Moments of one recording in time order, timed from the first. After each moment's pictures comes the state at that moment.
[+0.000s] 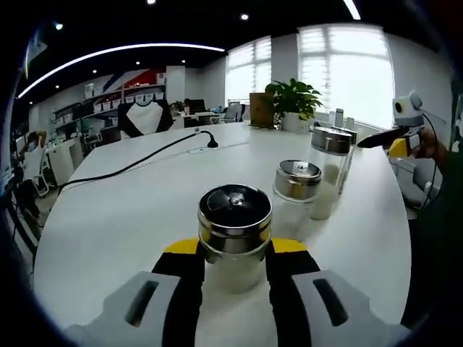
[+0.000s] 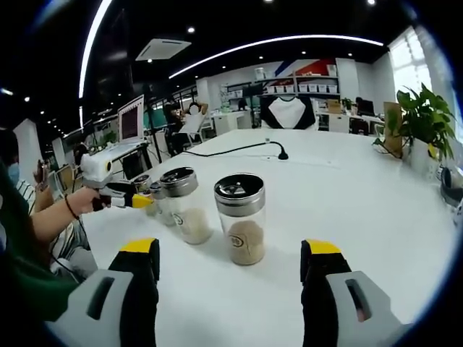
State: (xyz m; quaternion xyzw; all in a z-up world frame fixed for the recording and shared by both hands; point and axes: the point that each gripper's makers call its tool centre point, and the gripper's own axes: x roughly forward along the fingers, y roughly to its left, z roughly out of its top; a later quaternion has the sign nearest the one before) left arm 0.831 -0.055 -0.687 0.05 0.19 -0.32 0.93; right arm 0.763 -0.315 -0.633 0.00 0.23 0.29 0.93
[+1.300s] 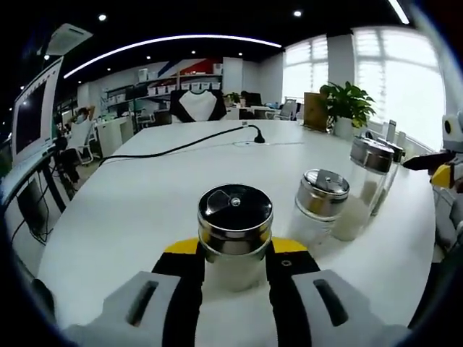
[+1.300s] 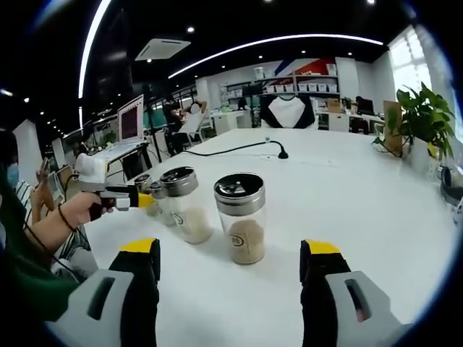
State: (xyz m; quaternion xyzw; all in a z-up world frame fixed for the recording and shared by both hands) left arm 0.836 -0.047 -0.690 0.02 0.22 -0.15 0.96; right arm 0.762 -0.315 -0.633 0.00 0.23 0.28 0.93
